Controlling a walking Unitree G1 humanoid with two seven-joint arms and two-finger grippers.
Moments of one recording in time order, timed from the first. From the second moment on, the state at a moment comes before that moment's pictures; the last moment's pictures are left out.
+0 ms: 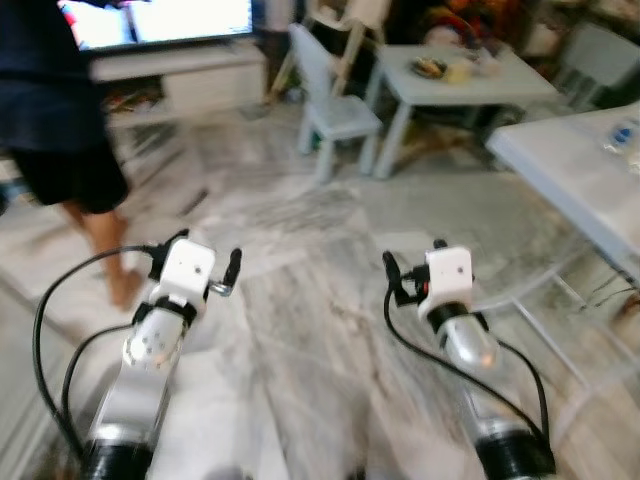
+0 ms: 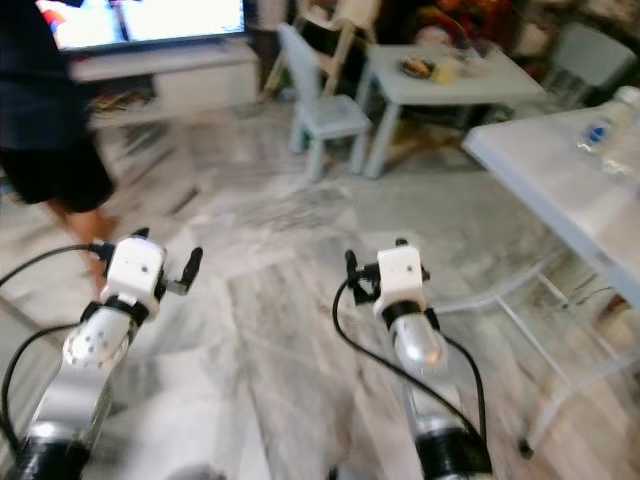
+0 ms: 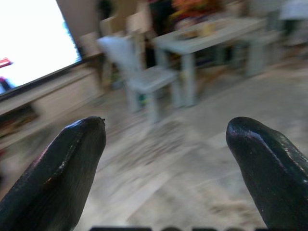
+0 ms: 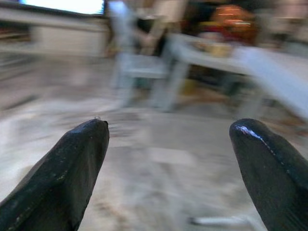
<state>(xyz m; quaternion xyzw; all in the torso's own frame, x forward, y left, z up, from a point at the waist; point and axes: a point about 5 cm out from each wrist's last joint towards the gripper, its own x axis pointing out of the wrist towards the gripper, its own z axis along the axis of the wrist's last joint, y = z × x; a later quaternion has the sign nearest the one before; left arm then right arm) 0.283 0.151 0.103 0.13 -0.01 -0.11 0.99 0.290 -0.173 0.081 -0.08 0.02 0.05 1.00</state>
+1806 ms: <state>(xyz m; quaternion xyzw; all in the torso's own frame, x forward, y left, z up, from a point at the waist) 0.289 0.153 0.110 0.08 -0.03 -0.08 0.99 0.273 -0.177 0.102 -0.06 -0.02 0.03 1.00</state>
